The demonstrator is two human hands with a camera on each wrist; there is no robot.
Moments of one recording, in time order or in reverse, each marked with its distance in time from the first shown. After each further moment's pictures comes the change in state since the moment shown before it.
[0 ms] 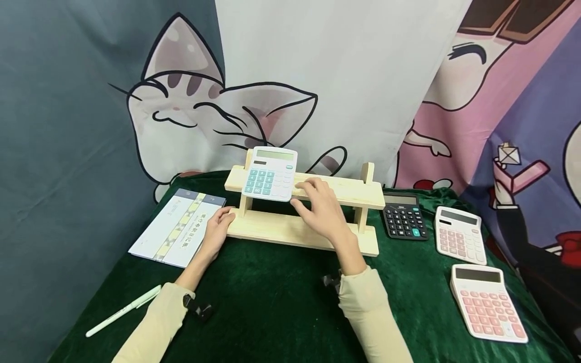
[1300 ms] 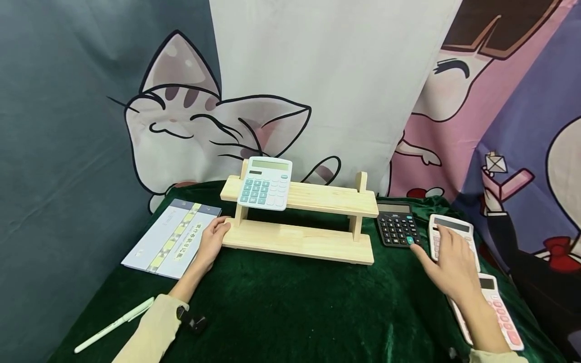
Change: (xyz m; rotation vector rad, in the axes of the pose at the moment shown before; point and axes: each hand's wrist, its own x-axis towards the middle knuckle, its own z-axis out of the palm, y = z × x) left_hand -0.002 -0.003 0.000 0.019 0.002 -0.013; right_hand -0.179 0.134 -0.150 -0.422 0.043 0.441
